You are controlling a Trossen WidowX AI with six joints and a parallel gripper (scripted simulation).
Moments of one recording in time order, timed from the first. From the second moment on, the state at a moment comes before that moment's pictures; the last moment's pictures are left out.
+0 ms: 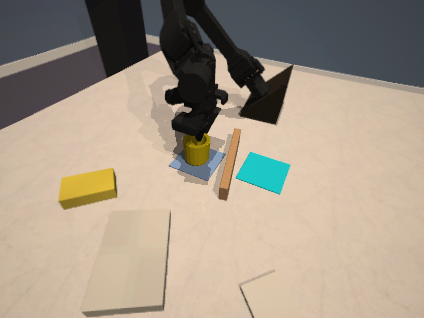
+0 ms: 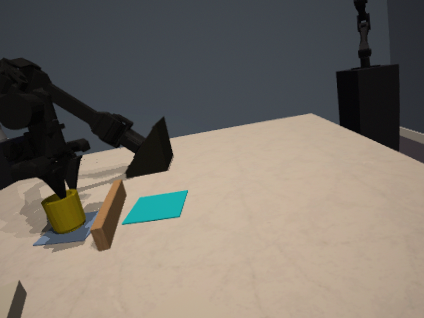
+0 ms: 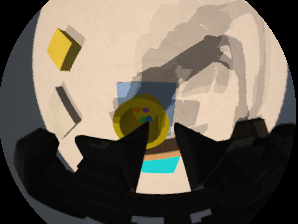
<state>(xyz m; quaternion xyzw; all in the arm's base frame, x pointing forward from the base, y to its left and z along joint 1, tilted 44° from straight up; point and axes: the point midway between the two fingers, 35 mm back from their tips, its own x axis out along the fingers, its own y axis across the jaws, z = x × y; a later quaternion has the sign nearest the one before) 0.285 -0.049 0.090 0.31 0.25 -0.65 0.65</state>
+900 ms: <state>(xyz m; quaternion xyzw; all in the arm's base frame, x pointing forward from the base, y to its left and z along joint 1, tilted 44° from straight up) 0.284 -0.066 0.074 0.31 0.25 -0.65 0.65</state>
